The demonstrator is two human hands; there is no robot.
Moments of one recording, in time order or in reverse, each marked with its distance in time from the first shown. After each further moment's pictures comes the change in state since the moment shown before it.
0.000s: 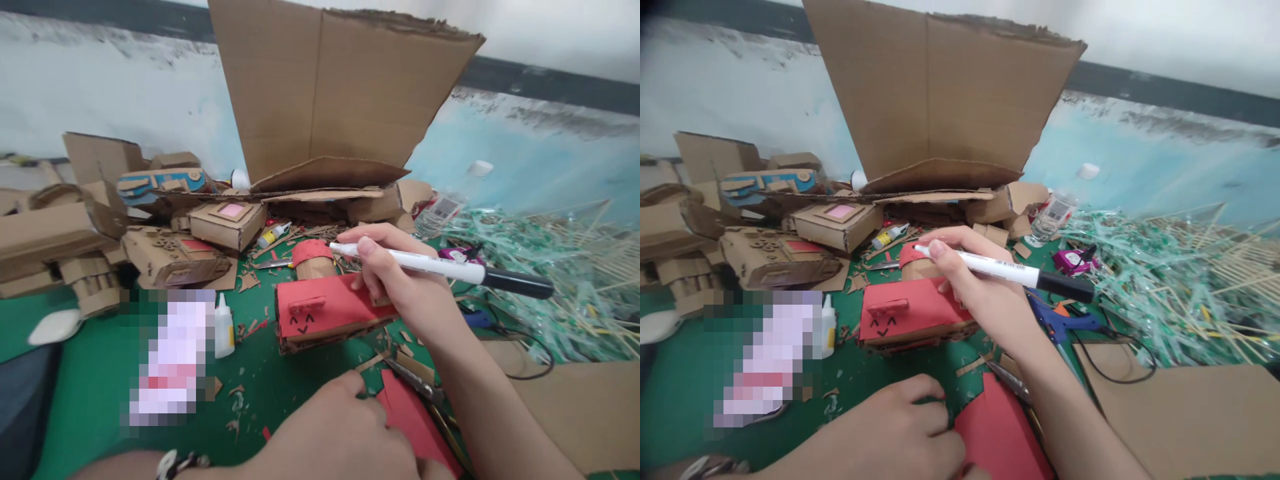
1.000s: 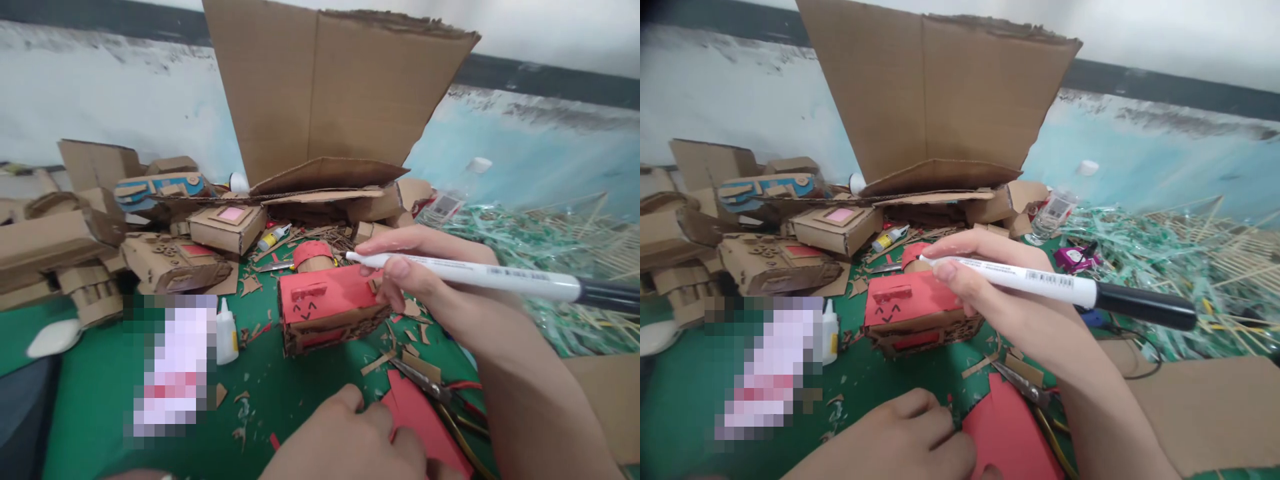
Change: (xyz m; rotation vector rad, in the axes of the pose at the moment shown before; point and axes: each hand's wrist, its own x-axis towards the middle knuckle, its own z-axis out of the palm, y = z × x) left_hand -0.009 0.006 0.008 0.061 0.130 -0.076; right_hand -0.013 -0.030 -0.021 -0.120 -0.075 -0.063
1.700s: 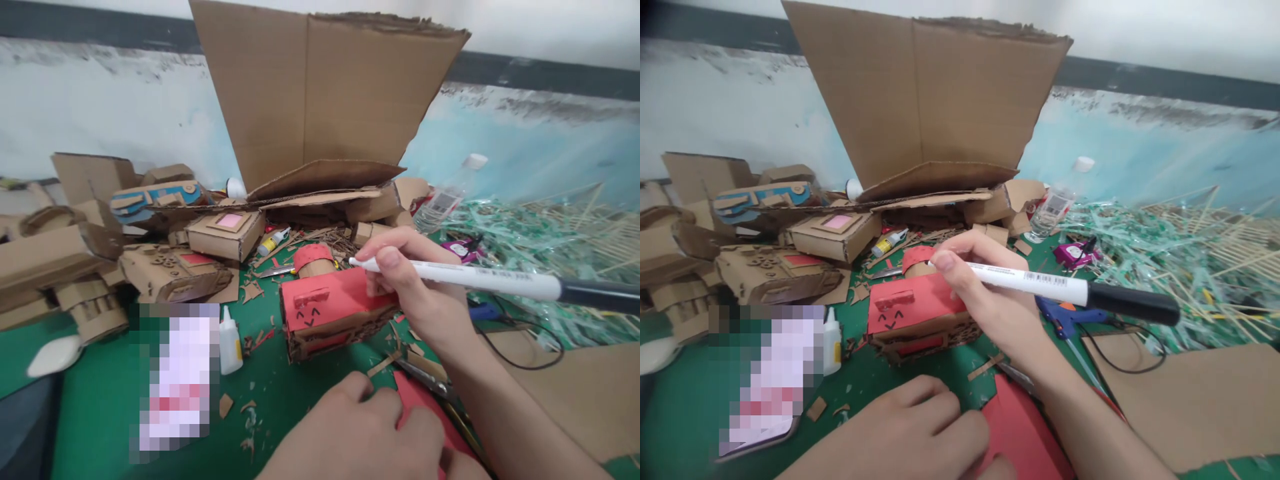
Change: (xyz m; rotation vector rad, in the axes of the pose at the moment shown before) left_hand 0.012 -0.010 -0.020 0.132 0.121 0.044; right_hand 0.006 0.027 0.032 0.108 0.217 -0.079
